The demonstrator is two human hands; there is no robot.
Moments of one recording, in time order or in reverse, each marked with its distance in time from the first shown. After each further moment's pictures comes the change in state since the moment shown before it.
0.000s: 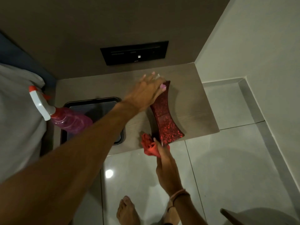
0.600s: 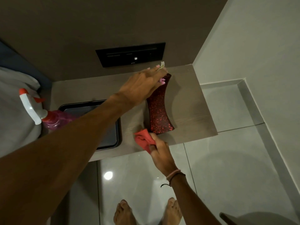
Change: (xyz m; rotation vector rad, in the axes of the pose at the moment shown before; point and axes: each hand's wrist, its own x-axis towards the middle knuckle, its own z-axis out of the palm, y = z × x) left_hand 0.021 -0.003 -0.019 0.132 0.114 0.111; right_hand 0.061 -0.019 -0.015 0.227 -0.166 0.145
